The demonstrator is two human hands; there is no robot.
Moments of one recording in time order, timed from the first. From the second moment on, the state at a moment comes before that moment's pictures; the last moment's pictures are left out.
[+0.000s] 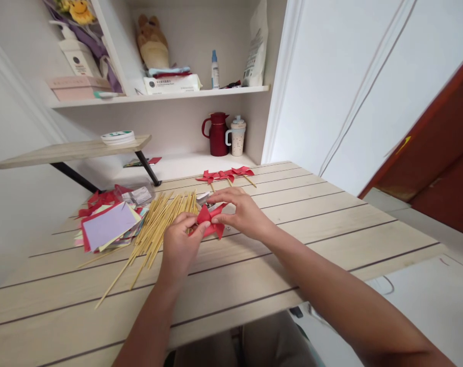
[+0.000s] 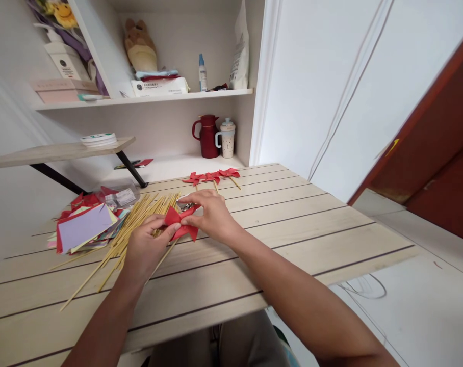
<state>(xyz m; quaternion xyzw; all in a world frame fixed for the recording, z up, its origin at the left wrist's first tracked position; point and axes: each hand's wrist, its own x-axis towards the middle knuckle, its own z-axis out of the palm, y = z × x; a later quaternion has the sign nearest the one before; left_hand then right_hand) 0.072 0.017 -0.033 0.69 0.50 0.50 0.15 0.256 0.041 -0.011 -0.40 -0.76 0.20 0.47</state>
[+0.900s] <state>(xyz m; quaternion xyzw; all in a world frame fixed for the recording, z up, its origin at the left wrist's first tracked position) 0.075 0.015 -0.032 0.69 0.52 0.48 0.12 0.258 0.041 -0.008 -0.41 -0.75 0.26 0.45</state>
